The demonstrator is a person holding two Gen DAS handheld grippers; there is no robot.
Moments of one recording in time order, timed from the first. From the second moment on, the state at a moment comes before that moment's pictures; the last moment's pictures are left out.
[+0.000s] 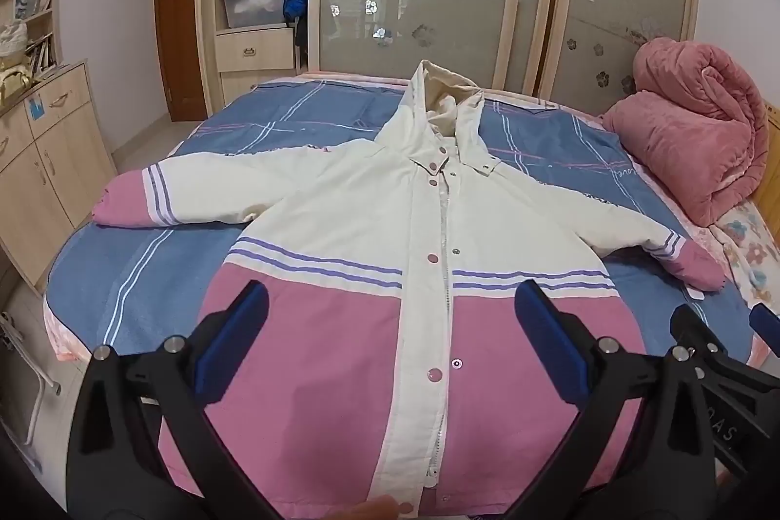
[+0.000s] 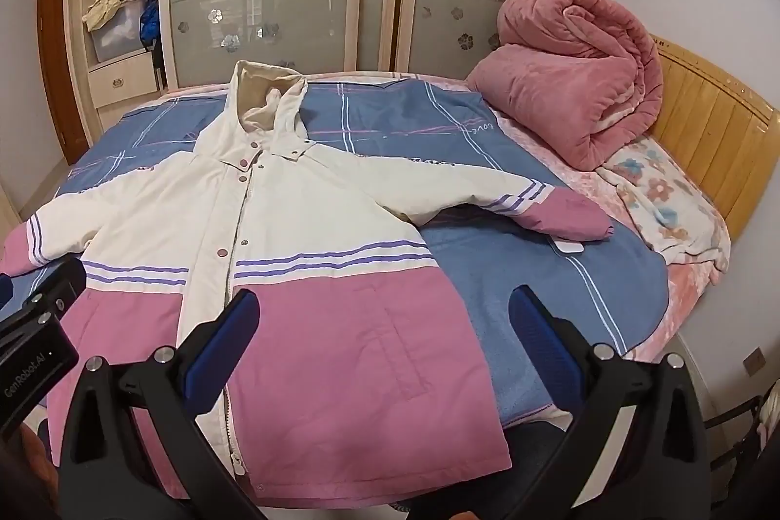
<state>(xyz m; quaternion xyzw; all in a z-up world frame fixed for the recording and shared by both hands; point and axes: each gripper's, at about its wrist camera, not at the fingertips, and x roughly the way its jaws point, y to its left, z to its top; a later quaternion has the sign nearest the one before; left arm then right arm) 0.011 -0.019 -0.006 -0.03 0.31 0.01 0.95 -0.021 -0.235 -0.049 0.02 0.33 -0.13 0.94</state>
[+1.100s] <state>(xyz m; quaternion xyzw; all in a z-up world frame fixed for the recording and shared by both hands) 0.016 -0.010 -0.015 -0.04 0.33 0.01 0.94 -0.020 -0.228 -0.048 0.01 0.33 -0.13 0.94</state>
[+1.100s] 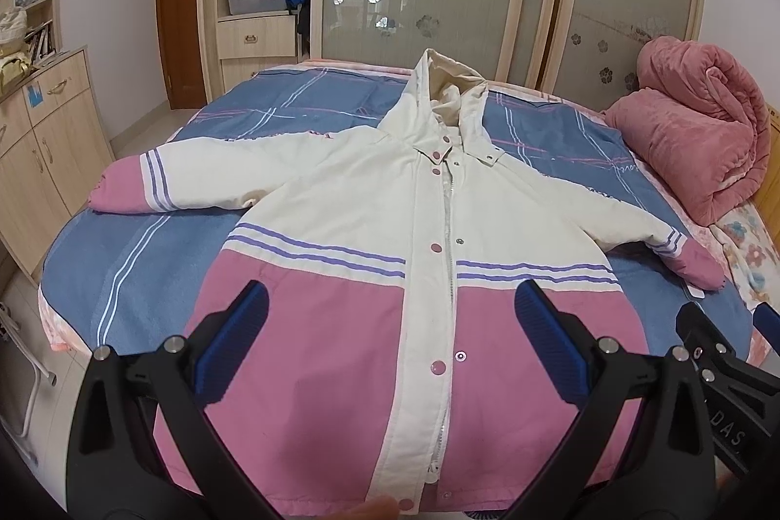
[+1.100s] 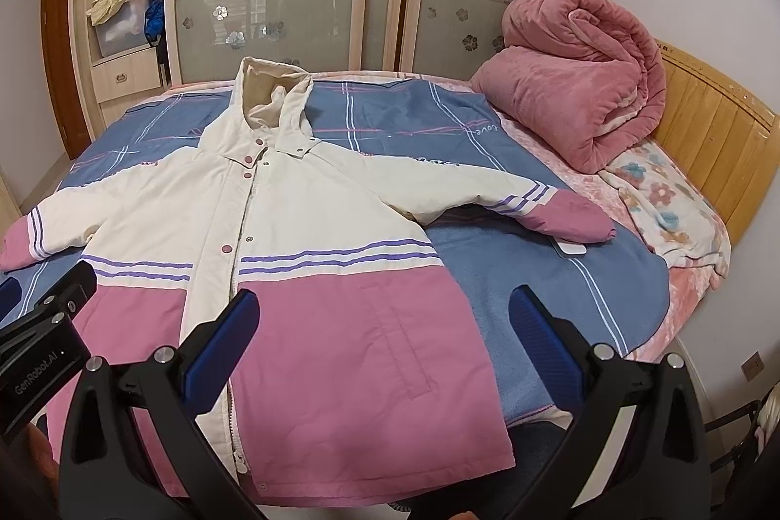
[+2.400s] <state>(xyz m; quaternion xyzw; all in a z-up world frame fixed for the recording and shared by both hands) 0.019 -0.011 -0.023 -0.05 0.34 0.01 0.94 -0.018 -0.223 -0.054 0.00 0.33 -0.13 0.93</state>
